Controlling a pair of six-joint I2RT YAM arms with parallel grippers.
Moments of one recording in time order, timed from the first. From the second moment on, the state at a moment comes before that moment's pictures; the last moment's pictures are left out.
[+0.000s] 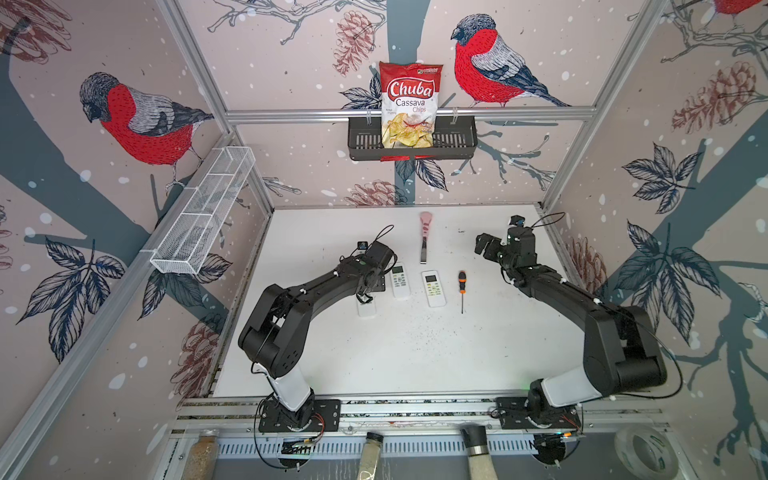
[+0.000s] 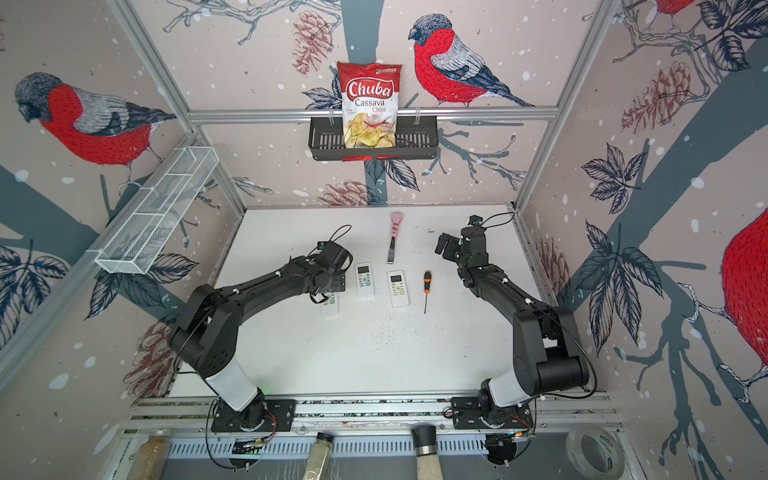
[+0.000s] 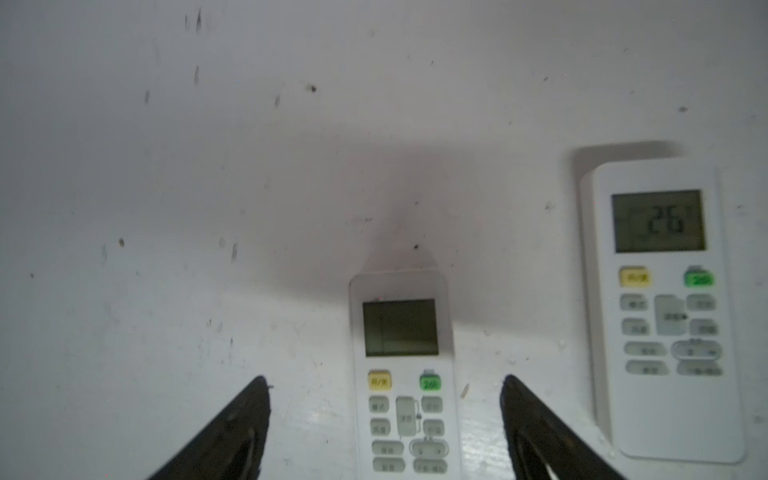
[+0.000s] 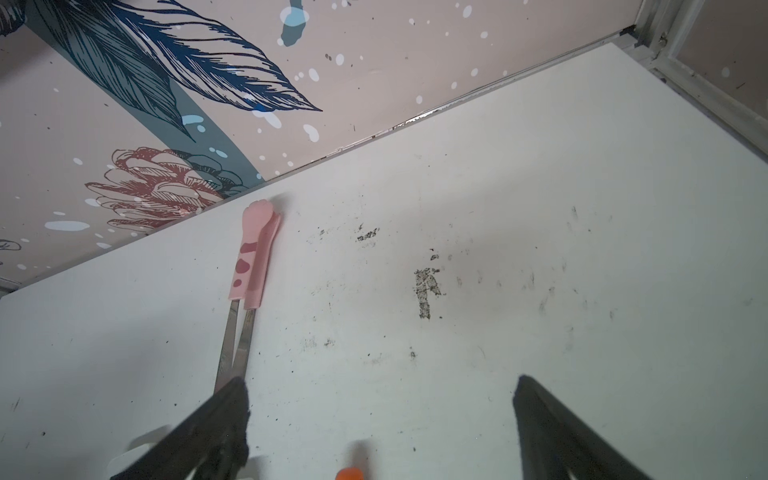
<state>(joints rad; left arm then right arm) -0.57 1.68 1.10 -0.62 -0.39 -0.61 0.21 1.50 0.87 0.12 0.05 0.40</state>
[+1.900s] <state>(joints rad) -0.50 1.83 1.08 -0.44 -0.22 -0.63 0.22 1.43 0.87 0.13 -0.01 0.42</state>
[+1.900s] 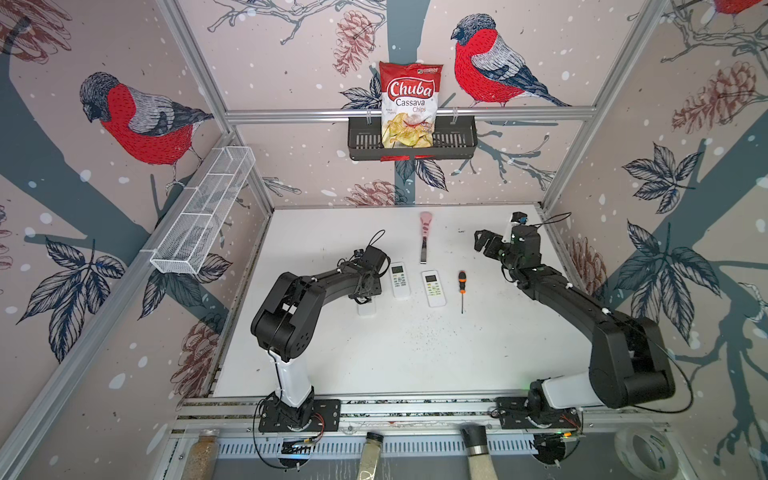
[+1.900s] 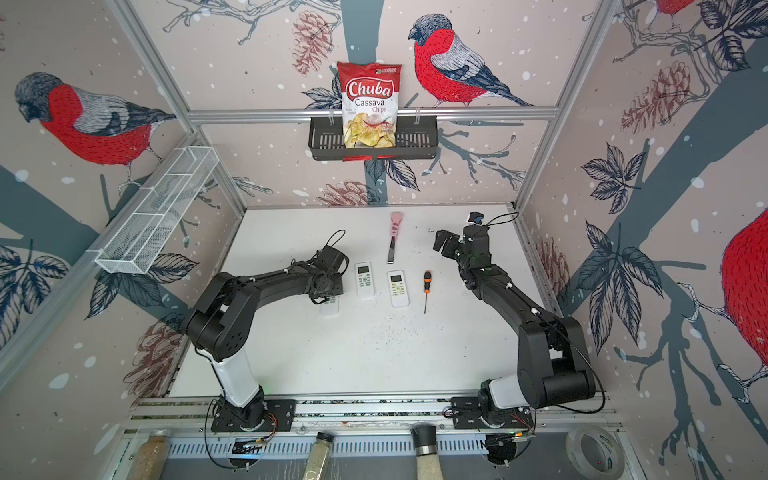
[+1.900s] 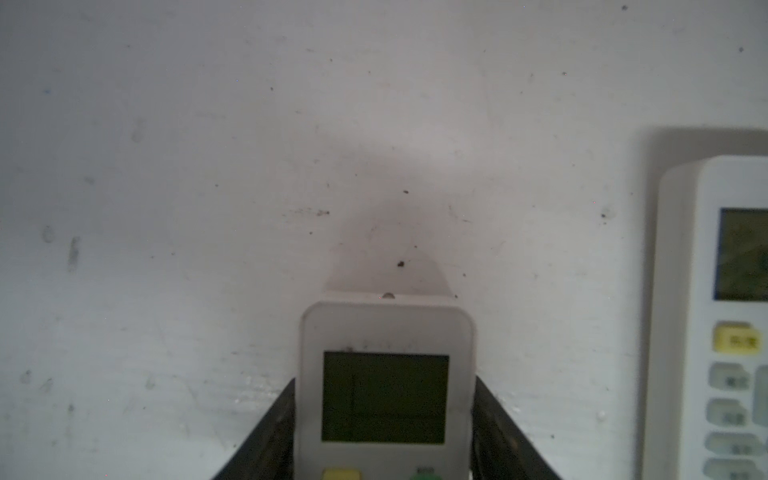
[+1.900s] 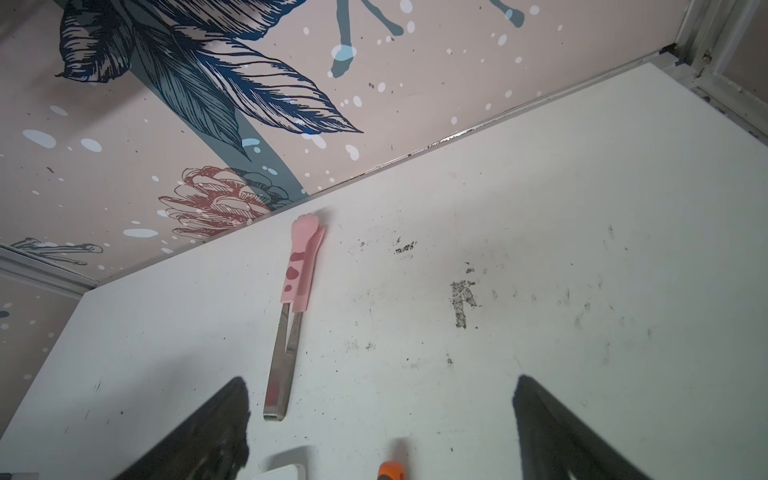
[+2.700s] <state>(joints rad) -0.56 1.77 1.00 -0.48 -0.24 -0.65 0.22 1.41 0.87 0.13 -0.04 0.42</state>
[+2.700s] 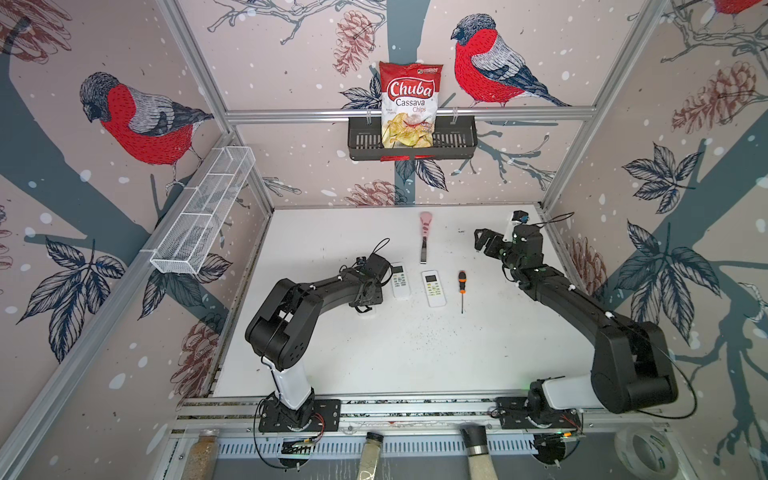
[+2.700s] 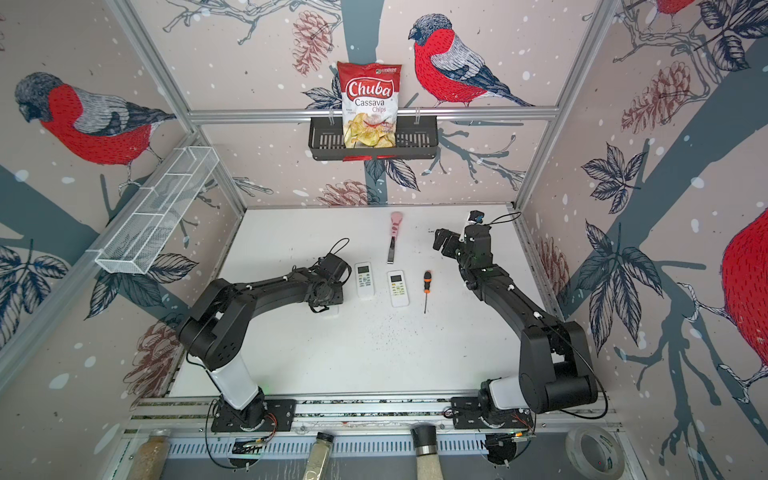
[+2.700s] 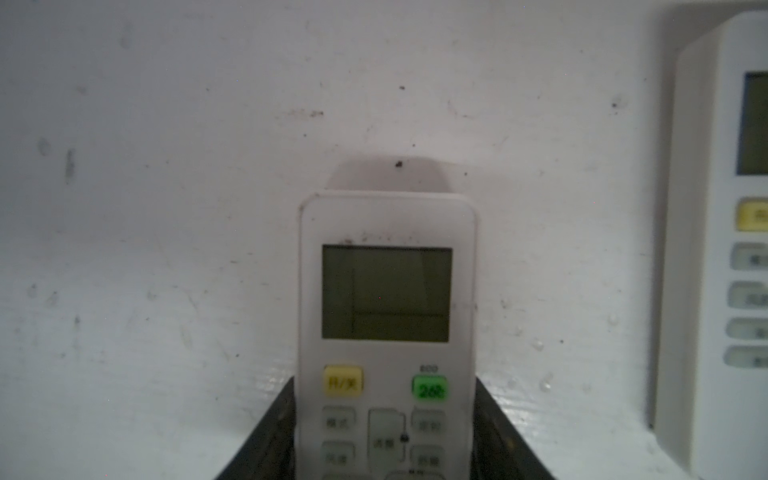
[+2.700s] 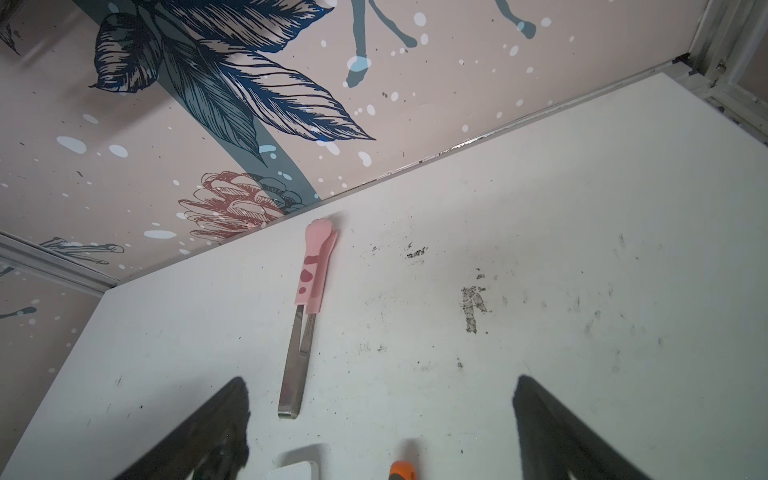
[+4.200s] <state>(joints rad) -0.35 1.92 1.24 0.48 0.97 -0.83 0.08 1.70 1.01 0.90 -1.08 0.92</state>
